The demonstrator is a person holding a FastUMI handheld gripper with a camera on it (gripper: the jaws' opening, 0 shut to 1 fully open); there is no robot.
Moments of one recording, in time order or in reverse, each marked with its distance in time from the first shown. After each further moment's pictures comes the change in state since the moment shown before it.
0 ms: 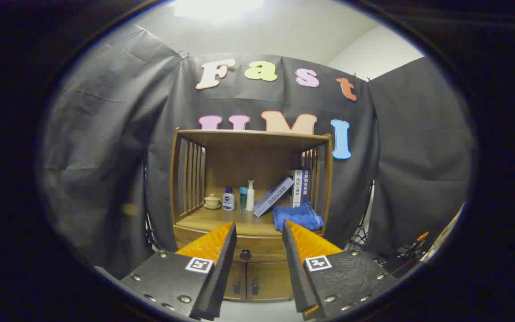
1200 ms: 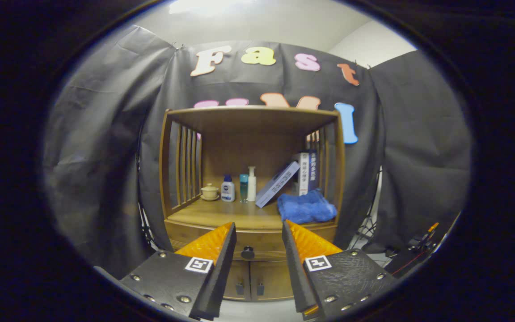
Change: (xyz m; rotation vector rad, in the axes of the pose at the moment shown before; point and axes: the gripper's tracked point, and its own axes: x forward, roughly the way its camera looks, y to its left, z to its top) arm 0.089 0.026 -0.073 0.046 0.091 0.032
